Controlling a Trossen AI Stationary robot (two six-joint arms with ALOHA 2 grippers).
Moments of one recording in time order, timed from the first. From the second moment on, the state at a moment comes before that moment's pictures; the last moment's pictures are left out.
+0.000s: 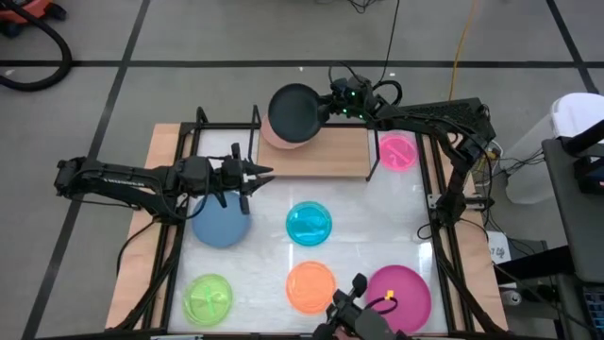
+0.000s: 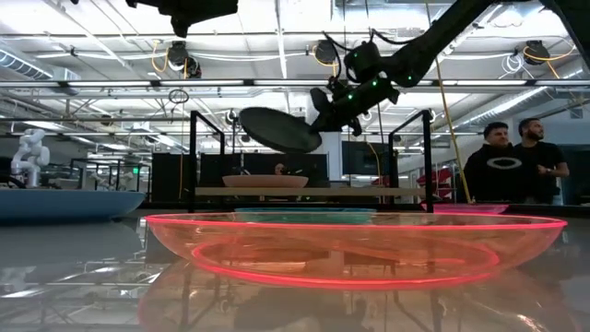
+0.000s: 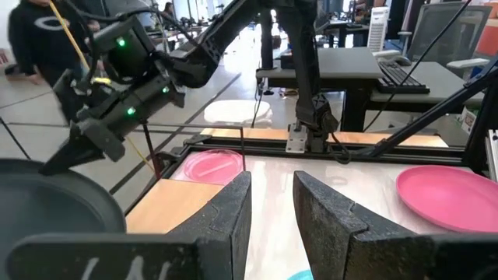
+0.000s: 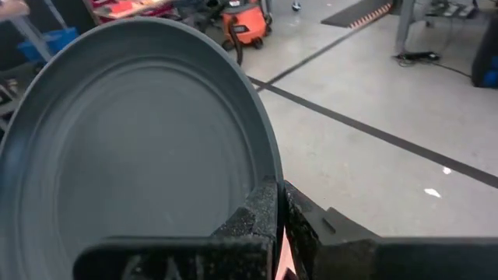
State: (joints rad) left arm -0.02 0.97 0.71 0.18 -0.22 0.04; right arm -0.73 1.82 1.24 0.24 -0.11 0.18
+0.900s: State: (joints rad) left arm -0.02 0.97 0.71 0.18 -0.22 0.05; right arm -0.67 1.84 1.24 0.26 0.11 0.01
